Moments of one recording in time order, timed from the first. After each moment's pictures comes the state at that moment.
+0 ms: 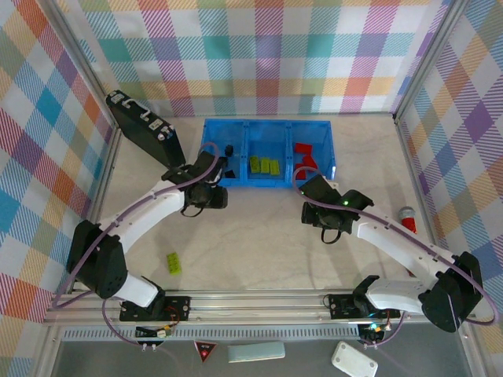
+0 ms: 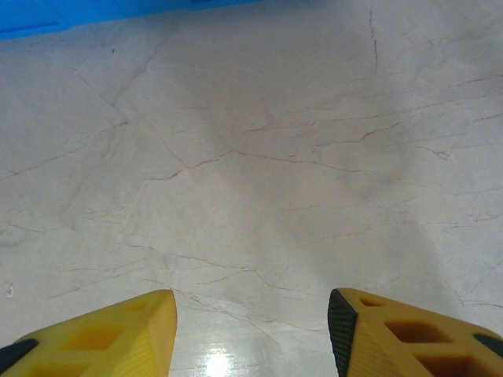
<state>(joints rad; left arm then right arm) -0.53 1.45 1.12 -0.82 -0.07 -0.47 0.71 1.19 0.97 -0.95 0.29 0.77</state>
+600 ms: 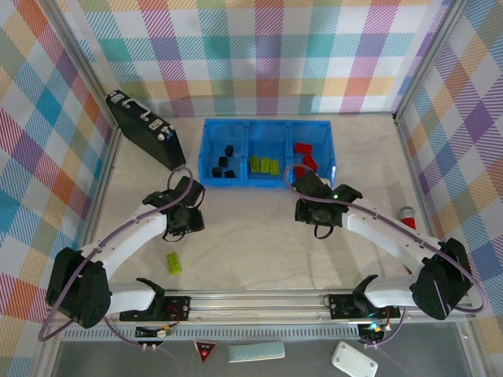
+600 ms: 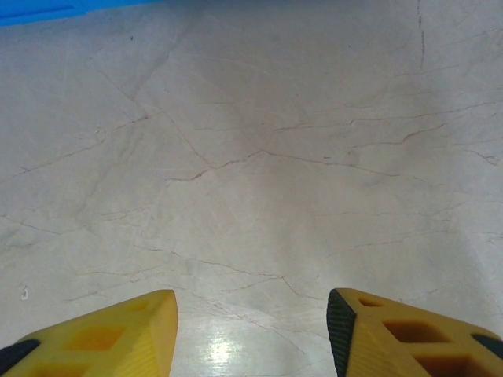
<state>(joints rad) -0.46 1.25 0.83 -0.89 -0.14 -0.71 0.71 1.29 1.01 -0.91 0.24 0.77</state>
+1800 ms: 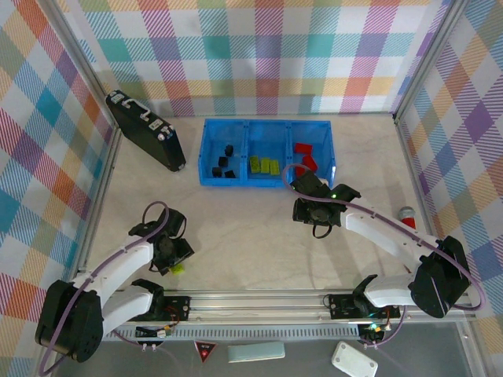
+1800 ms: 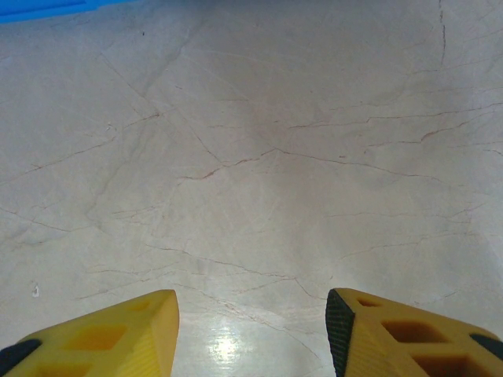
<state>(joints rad) -0.33 1.02 0.47 -0.87 0.01 -0.98 0.71 1.30 1.01 -0.89 0.22 0.77</state>
